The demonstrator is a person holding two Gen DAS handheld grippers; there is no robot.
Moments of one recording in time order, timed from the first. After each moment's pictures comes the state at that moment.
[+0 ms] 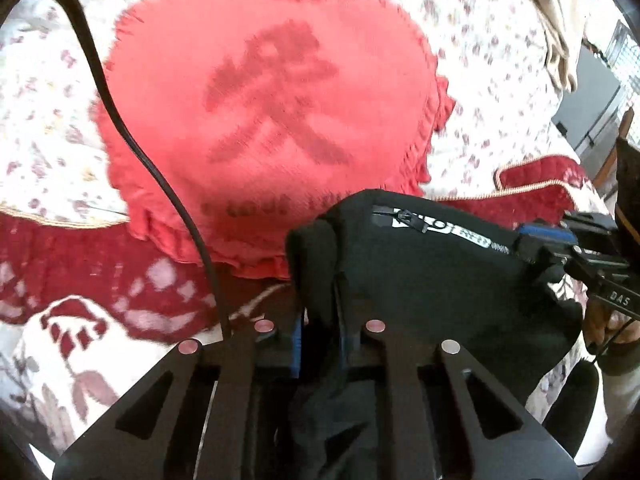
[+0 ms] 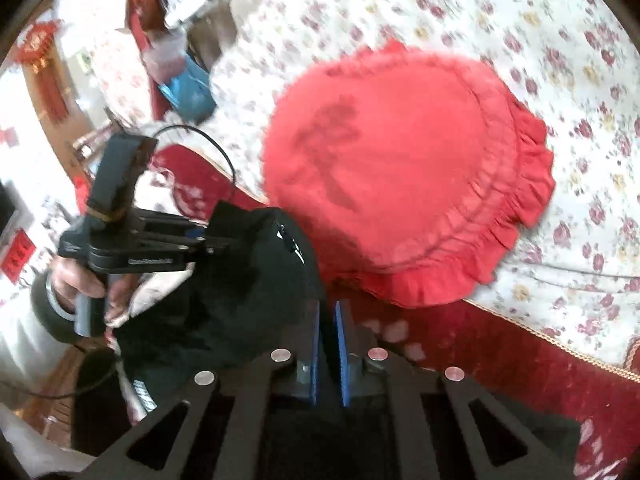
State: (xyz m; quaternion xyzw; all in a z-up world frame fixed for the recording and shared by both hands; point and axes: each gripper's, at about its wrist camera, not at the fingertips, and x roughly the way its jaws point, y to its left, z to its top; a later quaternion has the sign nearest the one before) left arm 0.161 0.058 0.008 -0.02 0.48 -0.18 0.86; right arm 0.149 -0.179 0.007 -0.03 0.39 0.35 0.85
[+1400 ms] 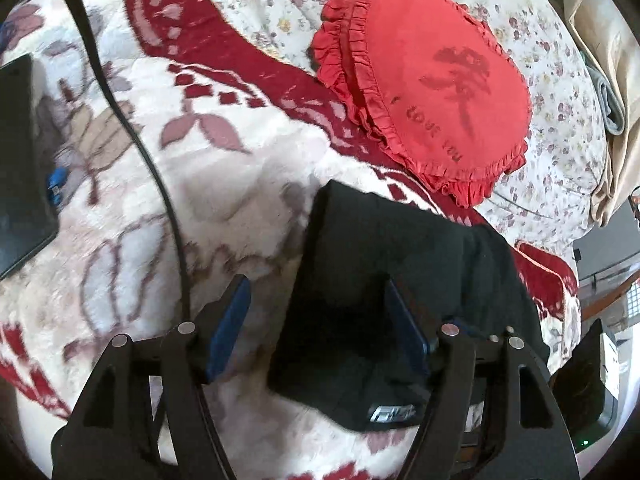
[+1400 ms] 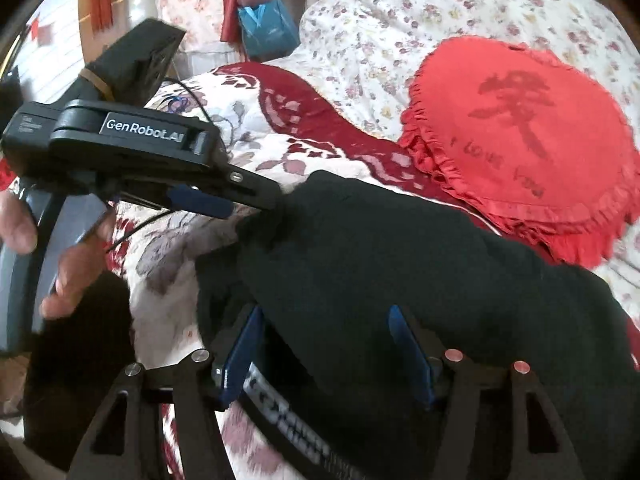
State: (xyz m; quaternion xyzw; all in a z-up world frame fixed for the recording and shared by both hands) left arm 0.017 0.161 -0.052 -0.27 0.50 -0.04 0.83; right arm 0.017 -0.010 -0.093 -0.15 0.37 0.37 0.84
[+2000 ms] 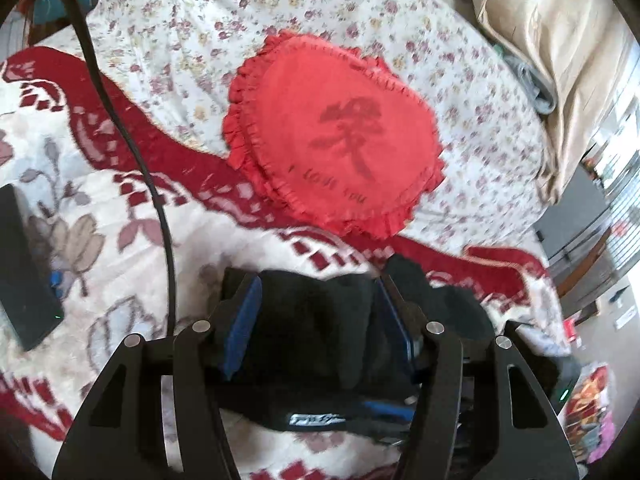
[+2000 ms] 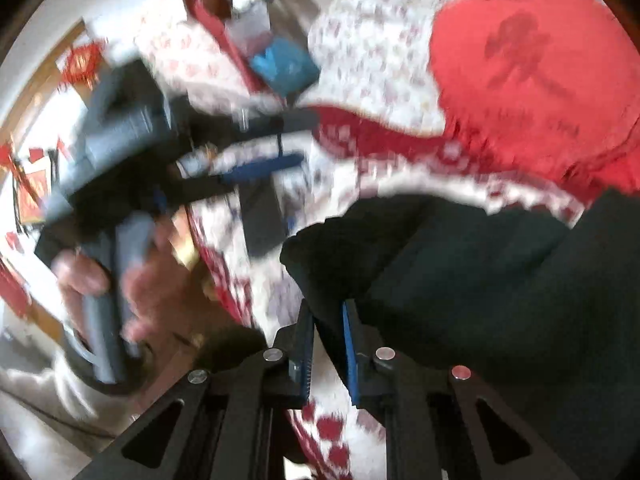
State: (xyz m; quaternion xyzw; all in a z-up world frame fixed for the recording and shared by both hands) left arm 0.000 0.134 0.042 -0.21 0.41 -0.10 0.88; right arm 0.003 -0.039 -0.064 0.05 0.43 0.46 0.77
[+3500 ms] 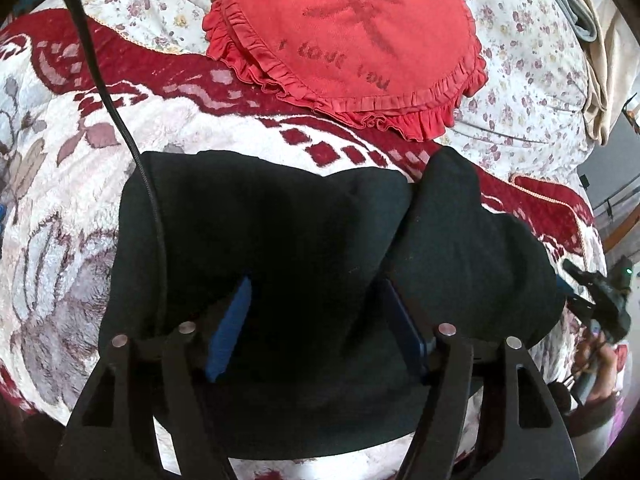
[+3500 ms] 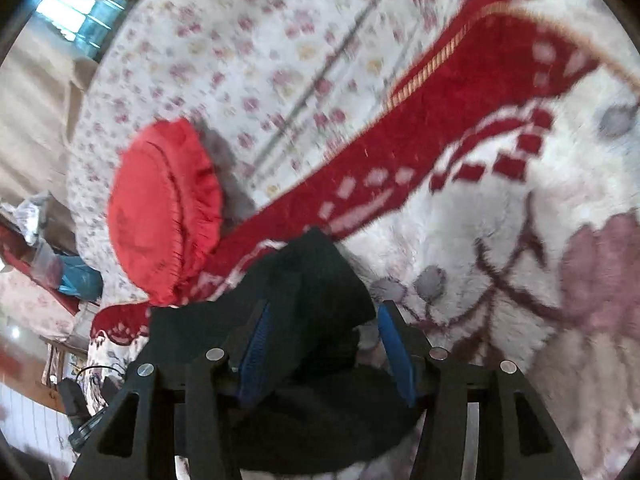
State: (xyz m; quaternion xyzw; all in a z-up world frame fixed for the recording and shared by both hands) left arm 0.023 0.053 -0.055 -0.16 0.52 -0.07 0.84; right arm 0.030 -0.437 -0.074 0.31 0.43 0.05 0.85
